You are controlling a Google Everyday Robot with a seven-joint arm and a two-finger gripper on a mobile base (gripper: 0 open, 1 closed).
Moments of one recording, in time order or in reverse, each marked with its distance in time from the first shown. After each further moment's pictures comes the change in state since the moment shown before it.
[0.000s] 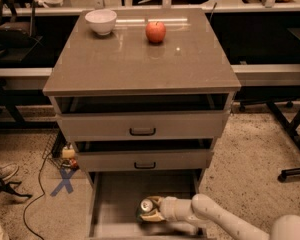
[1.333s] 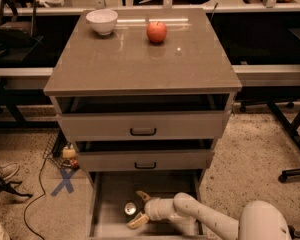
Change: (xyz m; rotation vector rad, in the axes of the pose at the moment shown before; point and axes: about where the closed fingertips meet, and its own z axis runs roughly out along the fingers) arm 0.020 -0.003 0.070 -0.022 0.033 0.046
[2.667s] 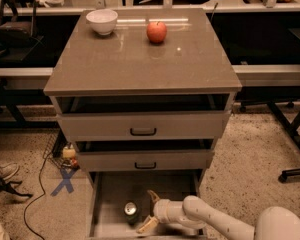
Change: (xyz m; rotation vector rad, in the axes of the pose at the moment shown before) arm 0.007 0.002 -0.044 0.039 0.035 -0.008
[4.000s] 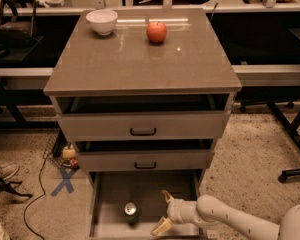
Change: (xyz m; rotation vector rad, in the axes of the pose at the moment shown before) arm -0.002 0.002 -0.078 0.051 0.135 -0.020
